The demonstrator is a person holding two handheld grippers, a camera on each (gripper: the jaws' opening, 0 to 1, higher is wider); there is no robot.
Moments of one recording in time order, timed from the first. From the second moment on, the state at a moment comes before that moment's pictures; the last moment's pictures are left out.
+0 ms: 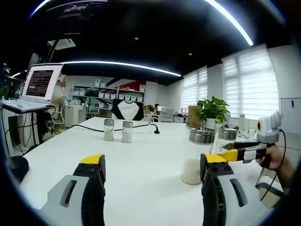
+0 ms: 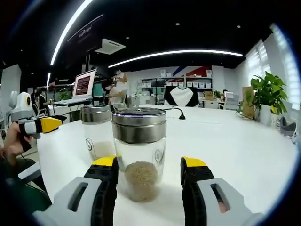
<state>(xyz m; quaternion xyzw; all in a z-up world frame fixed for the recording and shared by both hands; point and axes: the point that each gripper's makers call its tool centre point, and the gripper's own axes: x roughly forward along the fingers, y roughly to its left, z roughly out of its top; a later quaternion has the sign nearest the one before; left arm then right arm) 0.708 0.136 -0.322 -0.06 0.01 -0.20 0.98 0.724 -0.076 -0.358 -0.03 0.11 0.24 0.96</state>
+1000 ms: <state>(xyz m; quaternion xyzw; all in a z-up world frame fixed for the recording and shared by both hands) 0.709 0.136 -0.331 -0.05 0.03 -0.20 0.98 0.723 -0.057 -0.364 0.00 0.16 0.37 0.91</state>
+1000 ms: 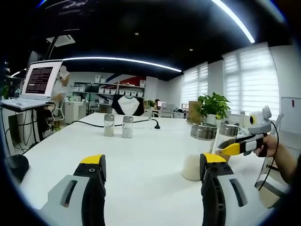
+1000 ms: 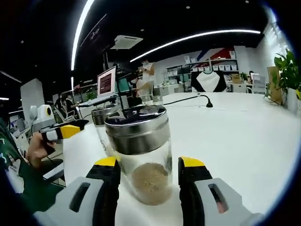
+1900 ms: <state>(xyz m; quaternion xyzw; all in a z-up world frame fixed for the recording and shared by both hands) 0.706 0.130 -0.330 -0.03 0.04 -0.21 0.98 0.720 -0.054 -0.370 -0.01 0.18 0.39 0.90</state>
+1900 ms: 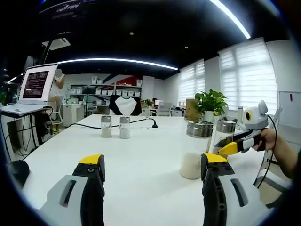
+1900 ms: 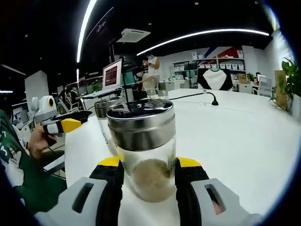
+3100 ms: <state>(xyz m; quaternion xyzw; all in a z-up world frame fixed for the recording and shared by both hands) 0.707 0.131 -0.332 -0.04 0.04 -0.21 0.98 0.725 -0.055 -0.371 -0.03 0.17 0.33 0.93</state>
